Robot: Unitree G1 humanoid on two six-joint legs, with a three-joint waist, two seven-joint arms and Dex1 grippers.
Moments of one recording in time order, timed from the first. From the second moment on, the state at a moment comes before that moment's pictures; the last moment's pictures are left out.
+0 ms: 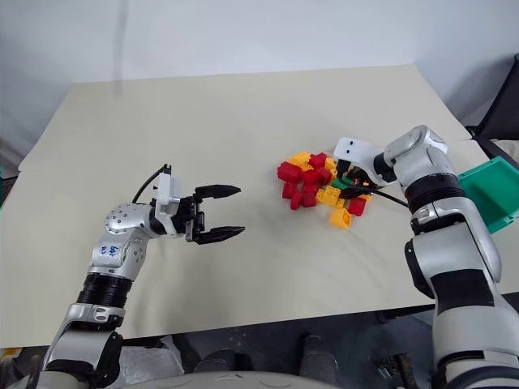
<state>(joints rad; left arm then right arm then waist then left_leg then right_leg) -0.56 0.41 0.00 0.26 -0.43 -0.01 -1.22 -1.28 -0.62 0.41 1.09 -0.28 0.20 1.21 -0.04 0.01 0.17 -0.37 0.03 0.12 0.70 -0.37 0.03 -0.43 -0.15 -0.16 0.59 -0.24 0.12</state>
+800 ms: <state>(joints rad) -0.61 0.37 -0.01 0.28 -0.43 -0.01 -1.24 -1.05 -0.90 0.12 0.45 -0.15 0.64 1.21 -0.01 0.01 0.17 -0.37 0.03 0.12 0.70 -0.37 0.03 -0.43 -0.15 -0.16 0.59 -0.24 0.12</state>
